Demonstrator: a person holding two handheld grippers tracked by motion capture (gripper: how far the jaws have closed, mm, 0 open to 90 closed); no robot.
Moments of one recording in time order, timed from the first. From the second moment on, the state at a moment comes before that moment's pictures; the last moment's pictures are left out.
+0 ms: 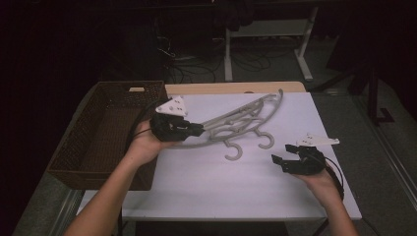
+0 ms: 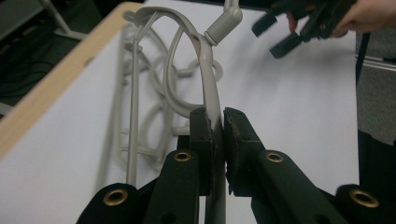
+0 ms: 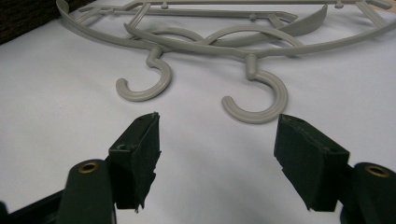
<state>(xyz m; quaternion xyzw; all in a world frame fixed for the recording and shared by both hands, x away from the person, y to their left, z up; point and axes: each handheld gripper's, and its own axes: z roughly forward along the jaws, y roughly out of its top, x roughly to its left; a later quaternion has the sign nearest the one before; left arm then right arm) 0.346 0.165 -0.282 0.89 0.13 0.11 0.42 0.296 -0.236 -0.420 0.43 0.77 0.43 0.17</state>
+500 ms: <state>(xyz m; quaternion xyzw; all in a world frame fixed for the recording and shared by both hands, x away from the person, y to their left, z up) 0.349 0.283 -0.238 0.86 0.21 0.16 0.44 0.298 -0.234 -0.421 0.43 0.78 0.43 0.17</state>
